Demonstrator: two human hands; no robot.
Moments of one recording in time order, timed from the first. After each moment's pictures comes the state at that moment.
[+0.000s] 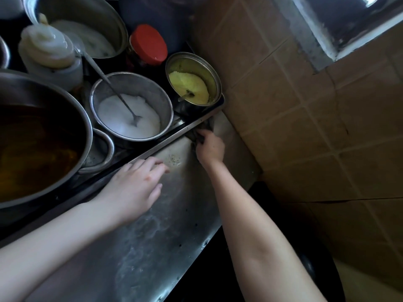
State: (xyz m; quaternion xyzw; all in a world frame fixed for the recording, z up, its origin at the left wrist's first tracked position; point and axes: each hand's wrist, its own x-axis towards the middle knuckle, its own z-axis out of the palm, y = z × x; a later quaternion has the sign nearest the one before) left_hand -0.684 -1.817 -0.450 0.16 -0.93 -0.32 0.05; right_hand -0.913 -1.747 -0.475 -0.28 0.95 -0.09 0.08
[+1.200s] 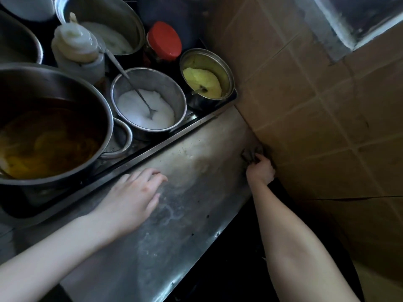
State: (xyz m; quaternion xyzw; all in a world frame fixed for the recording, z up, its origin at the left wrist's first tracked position) left_hand -0.641 -1.800 -0.448 0.20 -0.92 -0.34 0.00; right_hand -0.952 -1.633 -0.482 0.01 0.99 -0.12 0.02
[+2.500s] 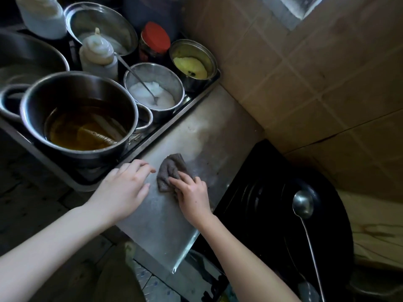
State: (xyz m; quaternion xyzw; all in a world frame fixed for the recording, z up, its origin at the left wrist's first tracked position) left_hand -0.538 -1.819 -0.426 0.15 -0.94 -0.31 -0.02; right_hand -0.655 -1.642 -0.498 -0.40 0.91 -0.08 0.03
